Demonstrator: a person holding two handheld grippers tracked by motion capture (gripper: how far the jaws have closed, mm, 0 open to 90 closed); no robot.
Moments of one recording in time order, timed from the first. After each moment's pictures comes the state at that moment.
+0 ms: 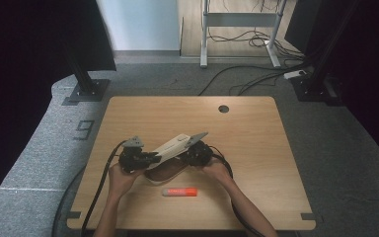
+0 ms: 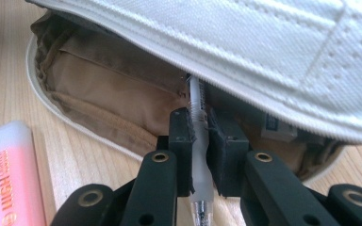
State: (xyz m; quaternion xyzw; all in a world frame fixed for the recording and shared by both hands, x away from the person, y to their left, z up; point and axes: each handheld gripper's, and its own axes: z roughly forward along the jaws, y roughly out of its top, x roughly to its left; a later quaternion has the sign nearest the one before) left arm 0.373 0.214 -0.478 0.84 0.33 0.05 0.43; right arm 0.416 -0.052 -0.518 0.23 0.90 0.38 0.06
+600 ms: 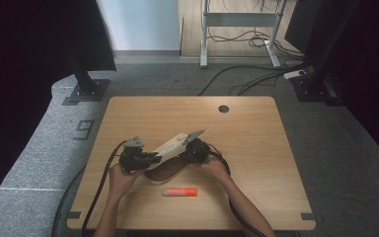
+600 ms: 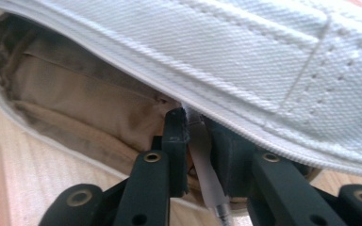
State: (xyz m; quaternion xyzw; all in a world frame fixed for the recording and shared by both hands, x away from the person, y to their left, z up) left arm 0.374 0.213 -0.480 0.84 0.33 0.05 0.43; right arm 0.430 -0.045 -0.523 0.23 0.90 0.36 0.08
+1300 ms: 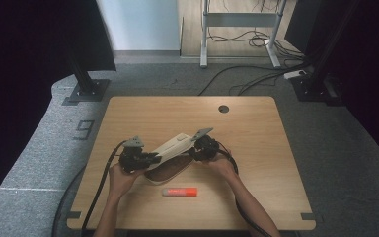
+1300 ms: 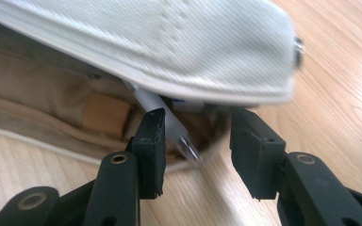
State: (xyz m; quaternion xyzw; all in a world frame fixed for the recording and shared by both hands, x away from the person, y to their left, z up) left arm 0.375 0.214 -0.481 0.84 0.34 0.04 0.43; right arm 0.438 -0.074 -0.521 0.27 0.89 0.33 0.13
